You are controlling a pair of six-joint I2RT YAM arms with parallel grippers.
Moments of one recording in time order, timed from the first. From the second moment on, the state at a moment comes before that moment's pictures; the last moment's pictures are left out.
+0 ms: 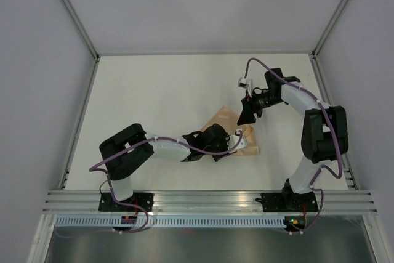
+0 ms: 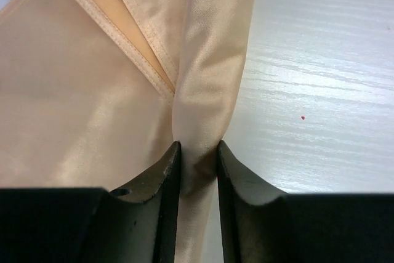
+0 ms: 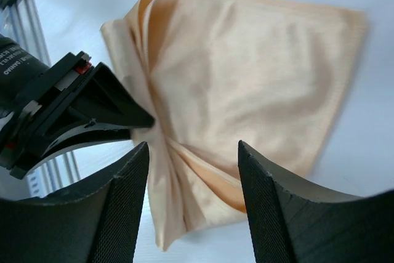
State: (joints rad) left arm -1.09 1.81 0.89 0.24 0.10 0.32; right arm 0.16 1.82 1.29 -0.91 -0.92 -0.76
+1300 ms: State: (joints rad) left arm -0.80 2.01 1.12 -0.06 0.88 0.07; right arm 0.69 1.14 0.46 -0.21 -0.36 -0.78
